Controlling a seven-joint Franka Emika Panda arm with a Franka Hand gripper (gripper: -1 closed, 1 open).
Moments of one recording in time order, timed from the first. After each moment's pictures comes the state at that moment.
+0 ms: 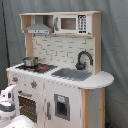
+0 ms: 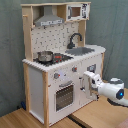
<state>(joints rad) -0.52 -1.54 1.73 -2.65 0.14 3.23 0.62</state>
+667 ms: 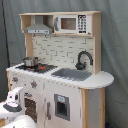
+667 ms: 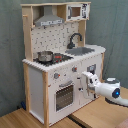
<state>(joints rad) -0.64 -1.54 1.77 -2.64 0.14 3.33 0.72</state>
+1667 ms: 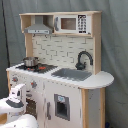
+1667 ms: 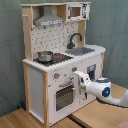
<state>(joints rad) -0.82 -1.55 1.76 -2.47 0.14 3.32 0.71</state>
